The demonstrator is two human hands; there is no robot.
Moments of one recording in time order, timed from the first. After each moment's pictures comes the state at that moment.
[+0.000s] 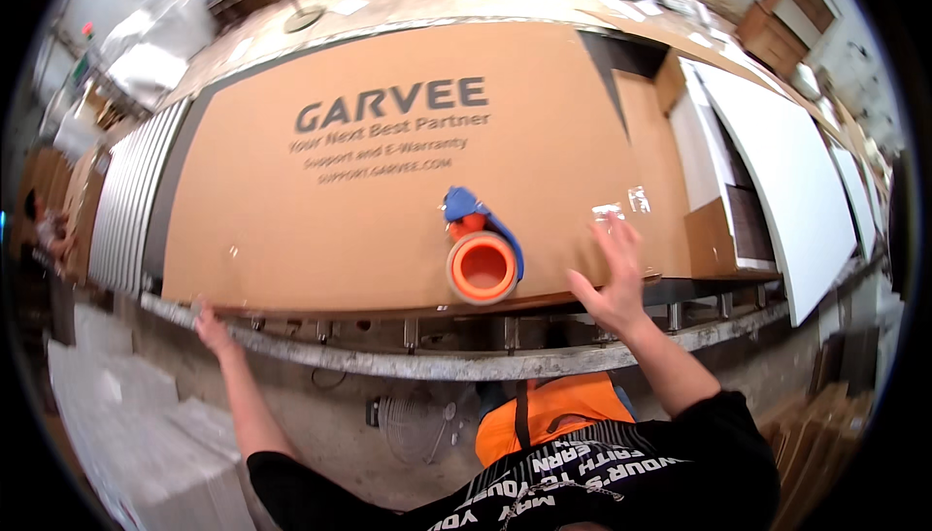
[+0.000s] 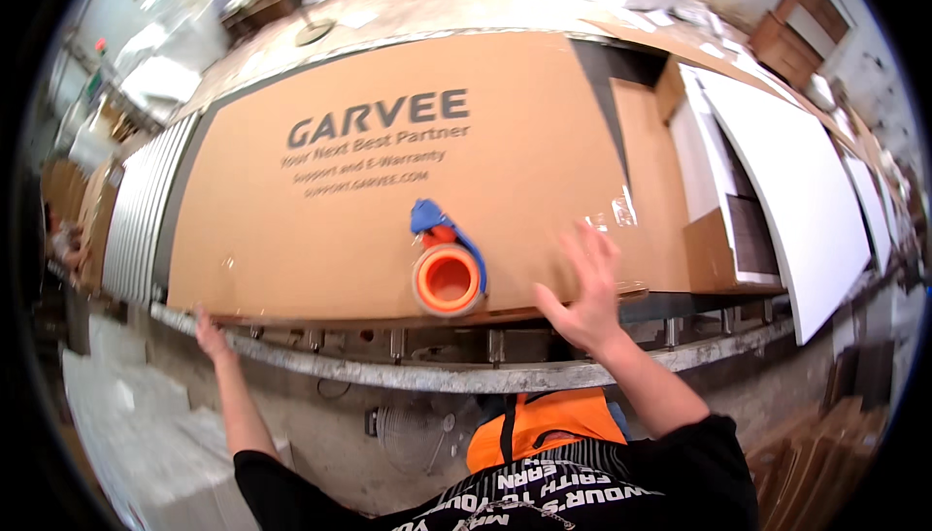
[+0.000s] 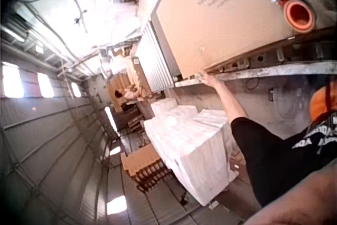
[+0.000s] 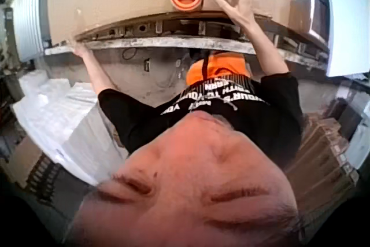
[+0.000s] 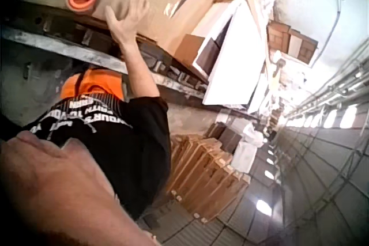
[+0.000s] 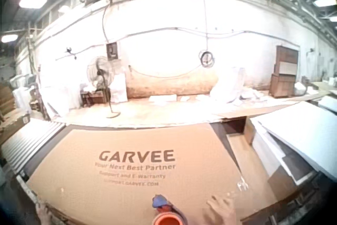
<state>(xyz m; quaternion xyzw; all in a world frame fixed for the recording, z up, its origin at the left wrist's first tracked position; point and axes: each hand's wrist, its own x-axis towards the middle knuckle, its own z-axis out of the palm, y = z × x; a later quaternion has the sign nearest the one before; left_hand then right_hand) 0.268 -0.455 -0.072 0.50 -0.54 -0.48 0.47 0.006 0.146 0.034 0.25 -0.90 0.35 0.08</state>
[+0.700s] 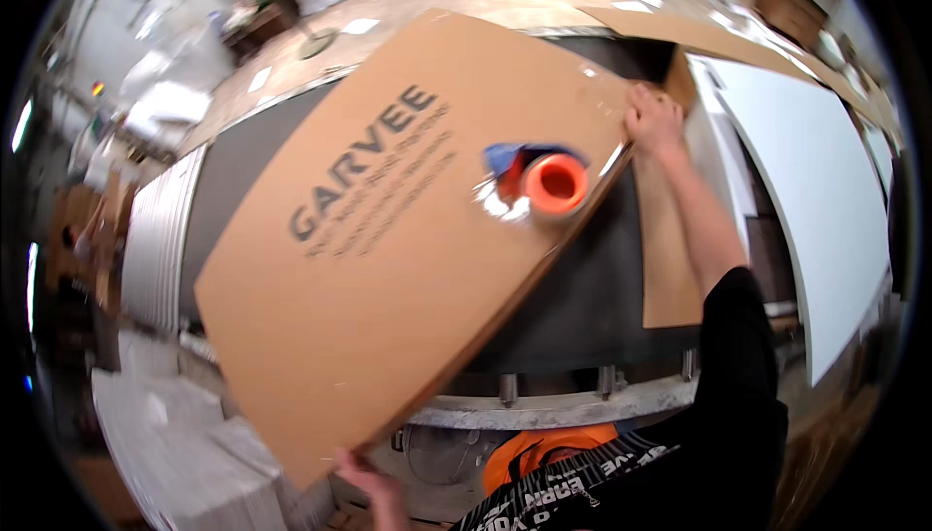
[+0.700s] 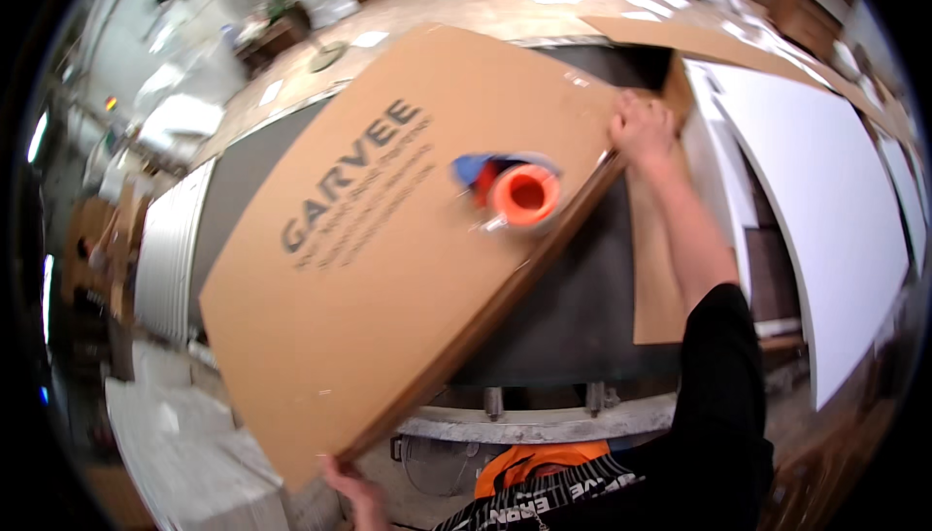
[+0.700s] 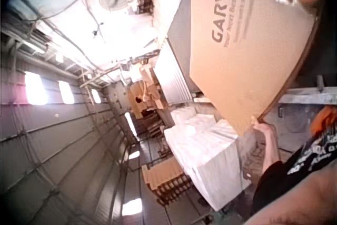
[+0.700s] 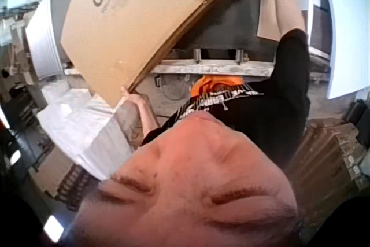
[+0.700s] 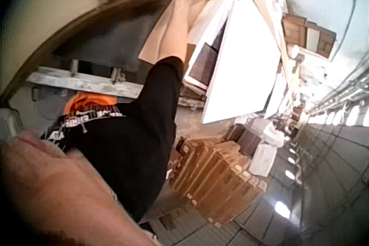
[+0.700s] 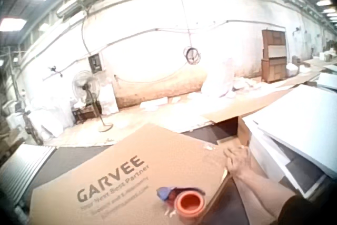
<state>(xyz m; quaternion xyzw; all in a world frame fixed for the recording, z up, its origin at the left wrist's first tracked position) 0.311 -0.115 -0.075 0.50 -0.45 -0.58 0.45 -0.344 0.230 -0.037 0.13 -0.95 0.07 0.28</state>
